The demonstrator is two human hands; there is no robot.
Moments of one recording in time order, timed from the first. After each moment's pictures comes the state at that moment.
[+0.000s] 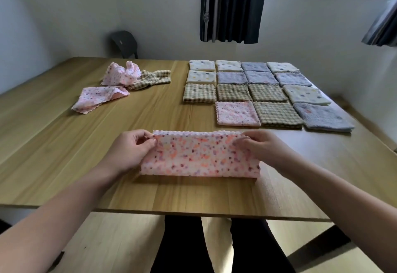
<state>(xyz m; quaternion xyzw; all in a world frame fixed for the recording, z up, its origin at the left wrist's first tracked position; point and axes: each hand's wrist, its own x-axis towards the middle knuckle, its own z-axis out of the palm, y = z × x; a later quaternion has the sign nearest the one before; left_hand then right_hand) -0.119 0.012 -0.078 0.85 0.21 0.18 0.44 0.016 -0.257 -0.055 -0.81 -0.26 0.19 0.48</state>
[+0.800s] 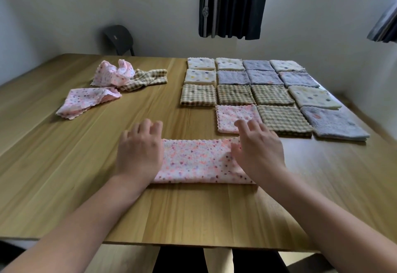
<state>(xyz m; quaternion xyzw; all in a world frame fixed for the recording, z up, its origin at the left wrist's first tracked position) -0.063 0.001 -0.092 0.95 0.16 0.25 -0.08 0.049 -0.212 -0.079 -0.94 -0.29 -0.16 0.07</state>
